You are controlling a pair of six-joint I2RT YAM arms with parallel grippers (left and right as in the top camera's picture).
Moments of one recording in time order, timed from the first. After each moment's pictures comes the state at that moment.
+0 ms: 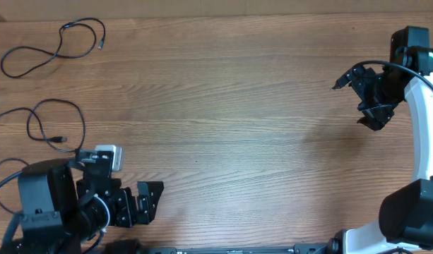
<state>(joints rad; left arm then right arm) 0.10 0.77 1.30 -1.51 0.47 -0.01 -0.19 1.71 1.64 -1.34 -0.25 0.69</state>
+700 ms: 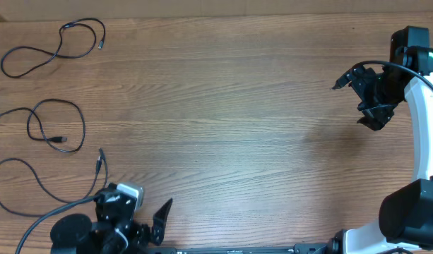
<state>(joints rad) 0.04 0.26 0.78 -1.10 0.45 0.16 -0.20 1.71 1.64 -1.34 -0.25 0.69</state>
